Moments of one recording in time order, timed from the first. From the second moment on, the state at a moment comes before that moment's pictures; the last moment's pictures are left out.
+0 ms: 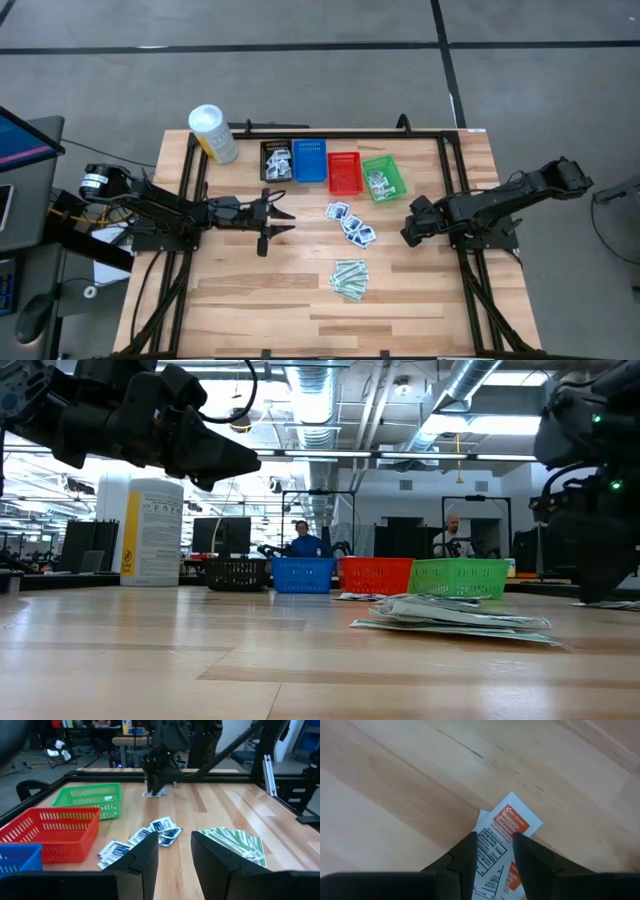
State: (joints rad) left arm -0.11 1.30 0.27 0.90 -0.10 0.03; right arm 0.19 1.08 0.39 -0.77 0.30 1.12
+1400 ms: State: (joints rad) left arm -0.11 1.30 0.27 0.90 -0.10 0.02; right arm 0.19 1.21 0.42 -0.75 0.25 1.09
